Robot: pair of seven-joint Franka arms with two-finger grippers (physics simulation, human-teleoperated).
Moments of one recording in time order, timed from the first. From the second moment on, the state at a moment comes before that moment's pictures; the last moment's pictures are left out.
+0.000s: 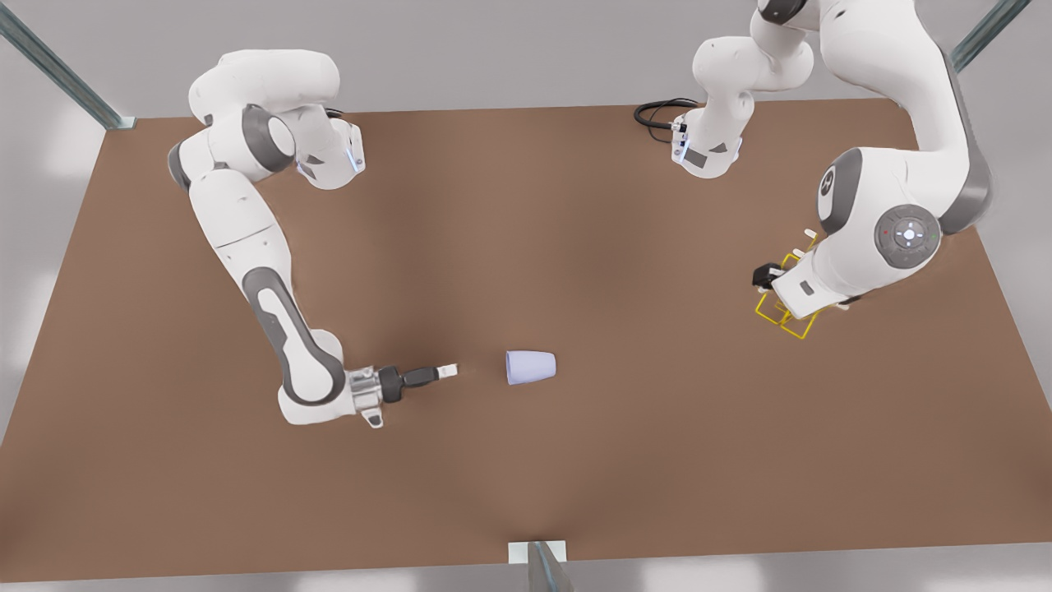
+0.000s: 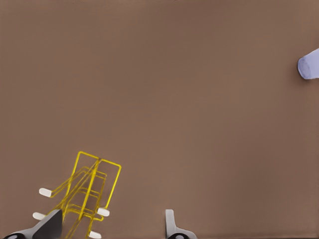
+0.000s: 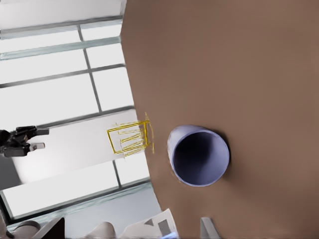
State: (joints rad) left arm -0.13 0.24 -0.09 -1.48 0.08 1.50 0.13; right arm -0.10 0.90 0.34 -1.41 1.11 1.79 -0.48
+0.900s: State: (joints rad) left arm -0.65 0.76 -0.09 -1.33 0.05 2.33 0.78; right arm -0.18 0.20 0.19 -1.34 -0.08 1.41 0.00
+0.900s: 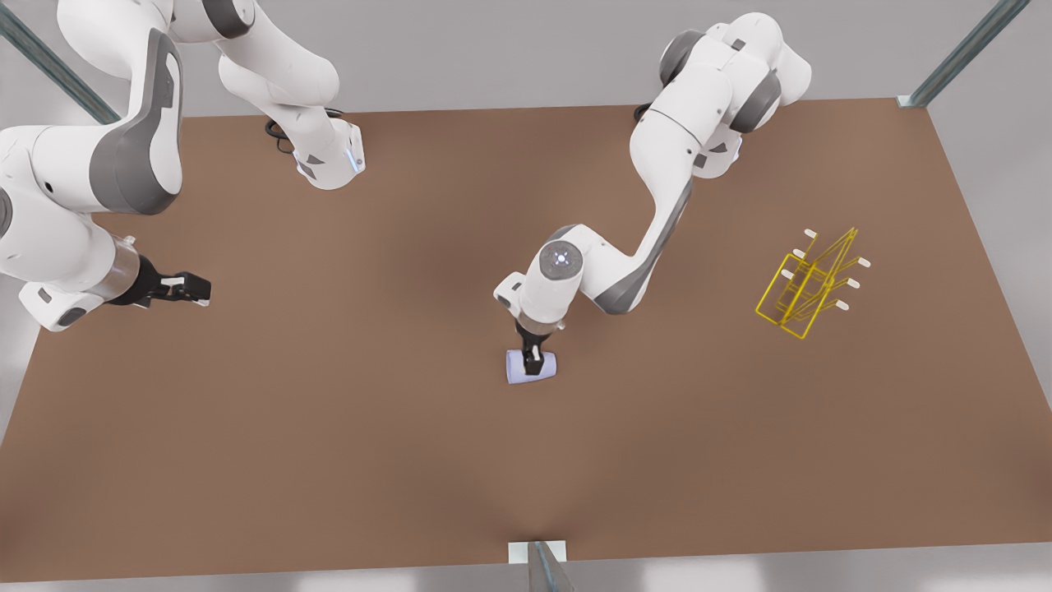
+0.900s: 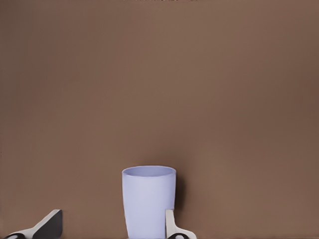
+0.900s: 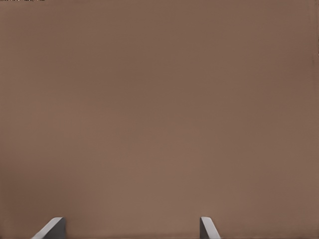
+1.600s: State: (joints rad) left arm -0.65 0.84 -0.09 -1.34 0.05 2.34 0.66; right arm -0.17 0.21 0.19 -1.34 -0.10 1.41 0.11
